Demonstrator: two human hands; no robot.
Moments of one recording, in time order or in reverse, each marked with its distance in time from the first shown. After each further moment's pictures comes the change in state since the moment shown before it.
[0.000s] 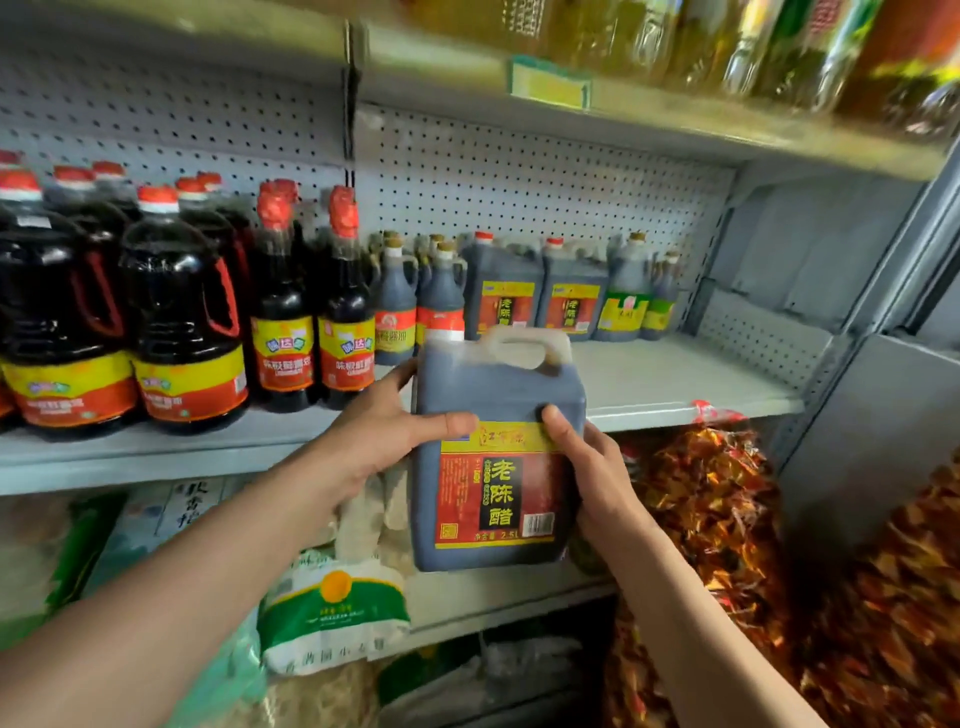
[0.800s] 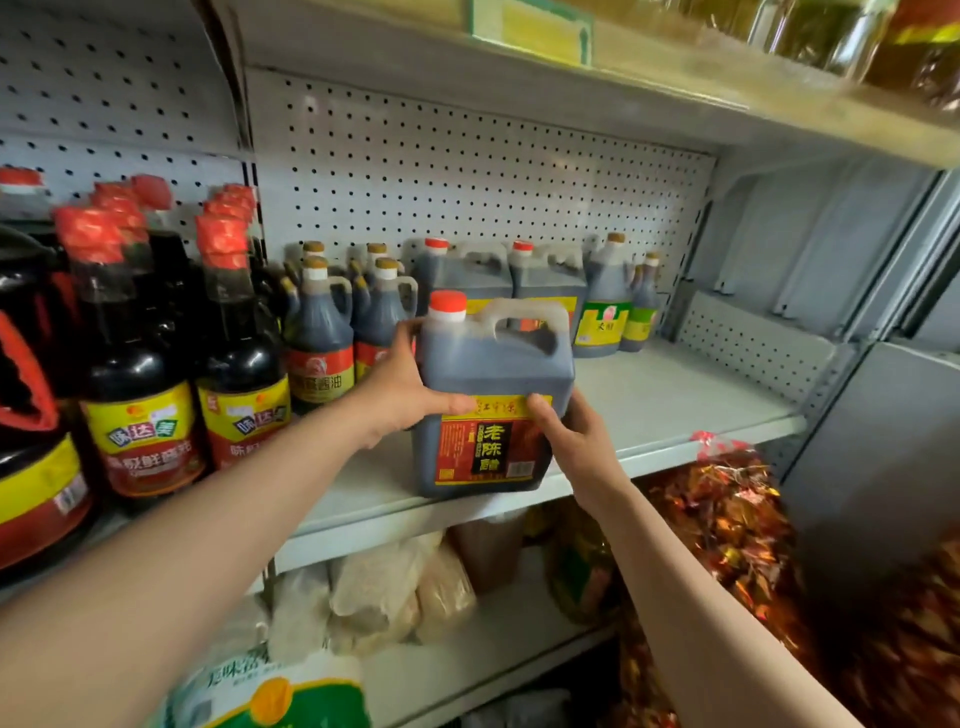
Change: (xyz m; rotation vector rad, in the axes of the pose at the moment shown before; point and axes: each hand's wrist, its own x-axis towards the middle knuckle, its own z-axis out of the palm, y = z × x) left_hand 0.232 -0.015 0.029 0.088 -0.041 0.117; right_hand 0.187 0.016 -0.042 -0.155 0.067 -0.223
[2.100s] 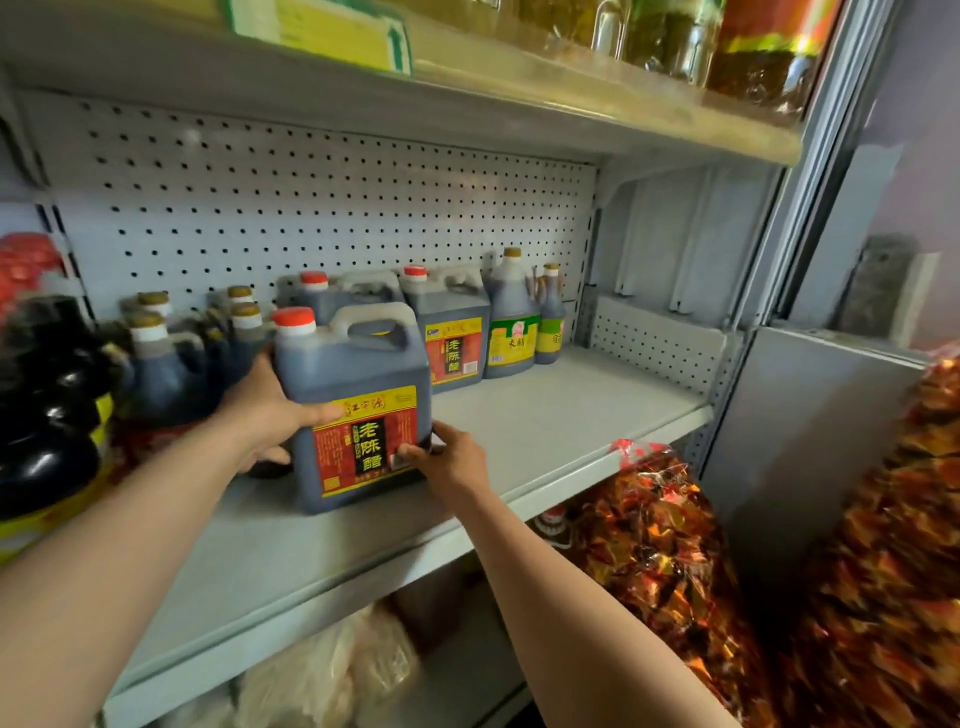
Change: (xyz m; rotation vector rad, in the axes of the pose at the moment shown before) left_hand 0.069 0.004 0.002 -0.006 0.087 -0.215; right_hand 0.071 0.046 0.008 -0.557 0.135 0.201
